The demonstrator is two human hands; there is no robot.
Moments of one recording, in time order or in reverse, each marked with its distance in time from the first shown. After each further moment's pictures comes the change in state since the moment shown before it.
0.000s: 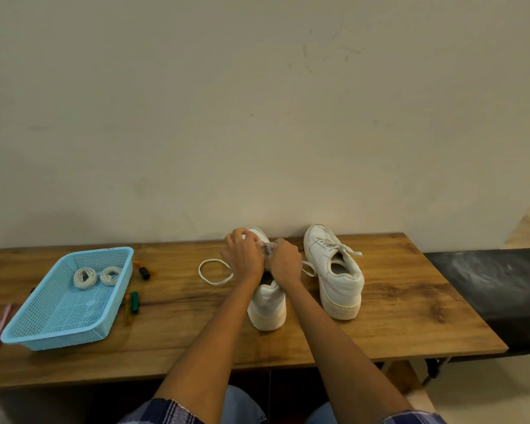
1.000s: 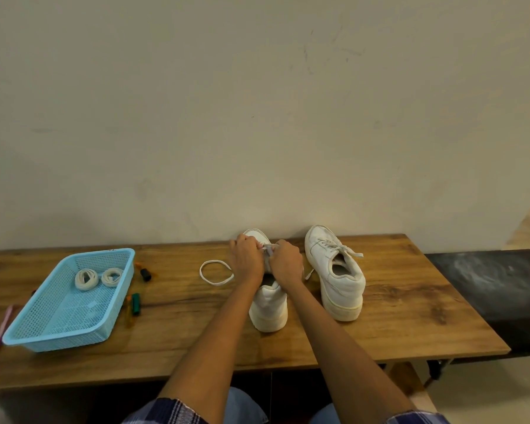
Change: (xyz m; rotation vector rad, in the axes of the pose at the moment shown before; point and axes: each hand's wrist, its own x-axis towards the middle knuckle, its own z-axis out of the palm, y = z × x) left_hand -0.002 0.003 -0.006 0.016 -0.075 0.004; right_hand 0.001 0.000 -0.003 0.010 -0.028 0.020
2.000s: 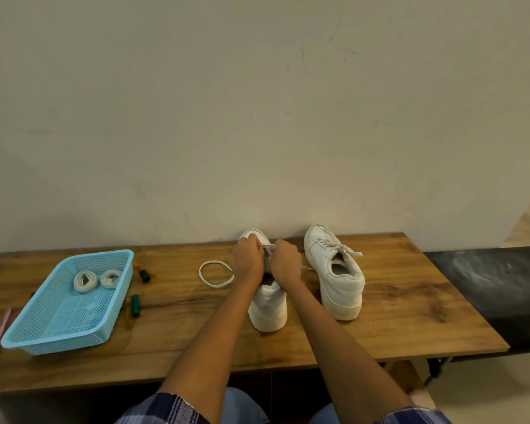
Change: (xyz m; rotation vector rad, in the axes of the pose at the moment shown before) left_hand 0.001 0.003 -0.001 -0.039 -0.030 0.004; right_hand 0.003 -0.001 0.002 0.012 -0.011 -0.016
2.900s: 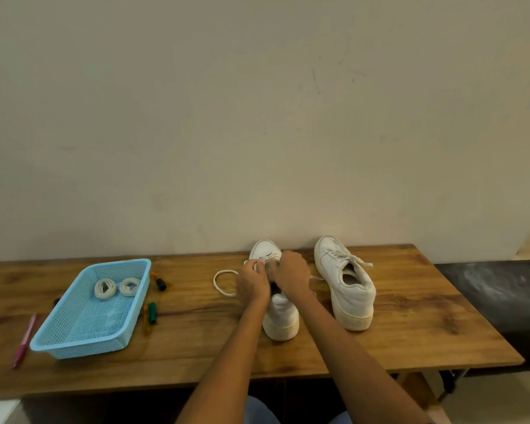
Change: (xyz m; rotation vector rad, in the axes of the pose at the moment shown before) left_hand -0.024 -0.017 0.002 -0.487 0.054 -0.359; right_hand -0.009 -0.015 0.000 -0.222 -0.006 -0.038
